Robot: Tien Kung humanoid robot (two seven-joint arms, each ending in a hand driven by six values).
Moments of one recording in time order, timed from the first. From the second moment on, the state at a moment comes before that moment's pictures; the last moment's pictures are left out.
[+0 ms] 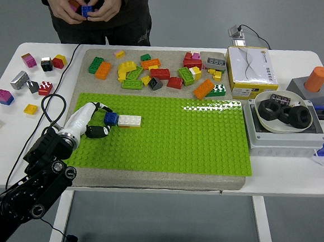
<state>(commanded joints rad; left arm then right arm) -0.36 0.06 -1.09 -1.13 1.90 0.14 0.30 0.07 -0.09 1.68 0.18 -1.41 0.08 -0.40</state>
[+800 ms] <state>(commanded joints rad) -0.39 0.06 -1.05 -1.08 1.89 0.15 0.29 0.07 -0.09 1.68 0.18 -1.40 0.07 -0.39</state>
